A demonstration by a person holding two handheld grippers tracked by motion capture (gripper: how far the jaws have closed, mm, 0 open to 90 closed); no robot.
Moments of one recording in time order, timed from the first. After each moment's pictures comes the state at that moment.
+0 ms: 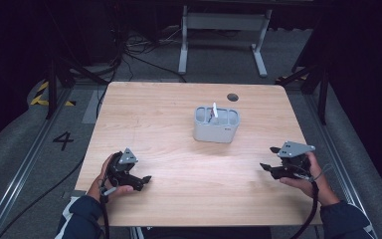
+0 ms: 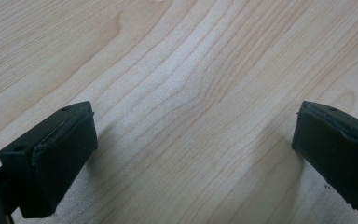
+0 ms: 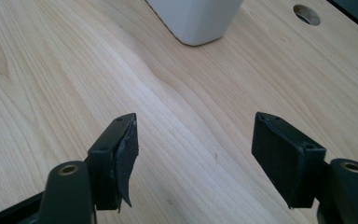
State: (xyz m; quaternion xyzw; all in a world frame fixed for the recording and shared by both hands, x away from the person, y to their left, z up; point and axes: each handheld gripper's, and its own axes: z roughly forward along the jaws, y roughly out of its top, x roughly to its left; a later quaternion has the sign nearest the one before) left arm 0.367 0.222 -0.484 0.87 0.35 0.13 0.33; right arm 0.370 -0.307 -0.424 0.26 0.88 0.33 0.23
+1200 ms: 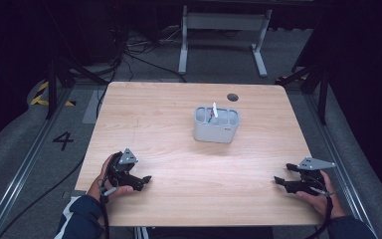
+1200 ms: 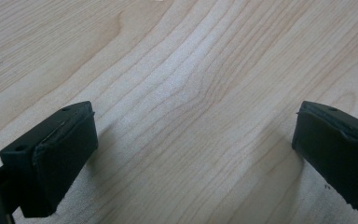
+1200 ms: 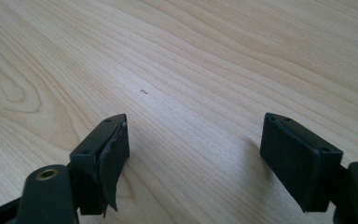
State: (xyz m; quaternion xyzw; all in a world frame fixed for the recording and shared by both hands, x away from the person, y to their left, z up) left arm 0.366 0.221 -0.484 0.87 0.35 0.13 0.33; right arm 0.348 -0.372 -0.486 0.39 0.83 0.37 0.17
